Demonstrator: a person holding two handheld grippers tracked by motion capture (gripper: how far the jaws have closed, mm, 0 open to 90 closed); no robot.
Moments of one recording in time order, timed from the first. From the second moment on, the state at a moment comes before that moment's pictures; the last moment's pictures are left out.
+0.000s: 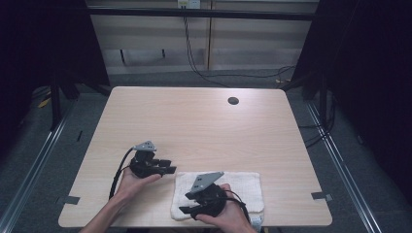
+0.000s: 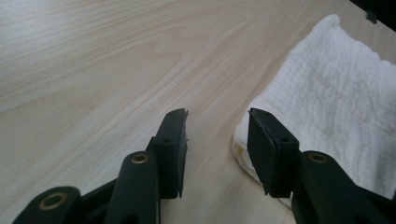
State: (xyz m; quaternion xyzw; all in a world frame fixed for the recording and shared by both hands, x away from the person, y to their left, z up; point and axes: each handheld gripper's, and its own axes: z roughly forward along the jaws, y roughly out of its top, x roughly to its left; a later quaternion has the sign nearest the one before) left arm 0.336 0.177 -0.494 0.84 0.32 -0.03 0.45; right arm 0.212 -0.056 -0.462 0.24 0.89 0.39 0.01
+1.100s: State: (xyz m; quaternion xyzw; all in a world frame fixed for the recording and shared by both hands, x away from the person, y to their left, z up) left arm 0.328 0.160 -0.503 0.87 0.28 -0.03 0.41; right arm 0.221 -0.025 -0.495 0.21 0.91 0.37 0.05
